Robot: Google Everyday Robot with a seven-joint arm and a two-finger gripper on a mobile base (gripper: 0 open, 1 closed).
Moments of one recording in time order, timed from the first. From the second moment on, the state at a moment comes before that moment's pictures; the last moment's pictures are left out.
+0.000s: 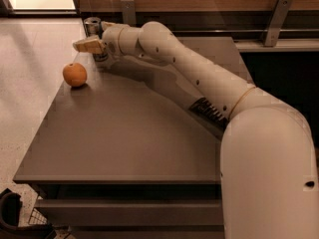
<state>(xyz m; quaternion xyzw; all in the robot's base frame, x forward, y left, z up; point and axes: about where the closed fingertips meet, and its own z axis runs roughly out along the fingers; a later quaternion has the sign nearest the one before) 0.808 0.206 0.897 -0.40 0.63 0.30 0.60</state>
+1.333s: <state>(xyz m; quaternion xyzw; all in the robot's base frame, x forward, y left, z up) 0.804 0.217 0.897 -0.41 0.62 0.31 0.59</state>
